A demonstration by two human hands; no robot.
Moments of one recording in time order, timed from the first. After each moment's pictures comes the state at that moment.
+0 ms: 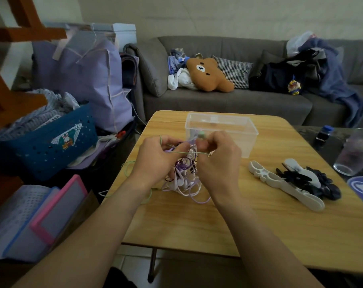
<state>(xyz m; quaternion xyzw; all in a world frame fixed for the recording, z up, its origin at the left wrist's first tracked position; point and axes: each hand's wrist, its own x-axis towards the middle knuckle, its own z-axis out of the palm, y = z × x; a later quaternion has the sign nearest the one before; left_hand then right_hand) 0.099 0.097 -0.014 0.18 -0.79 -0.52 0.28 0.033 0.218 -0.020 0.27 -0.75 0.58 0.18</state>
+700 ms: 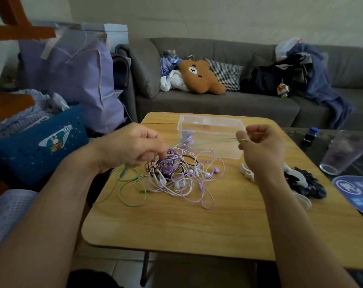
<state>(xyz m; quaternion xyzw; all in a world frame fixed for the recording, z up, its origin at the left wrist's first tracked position) 0.133 0.066 0.054 0.06 -0.85 -0.52 0.00 -0.026 0.284 0.007 0.11 -0.75 0.64 0.10</state>
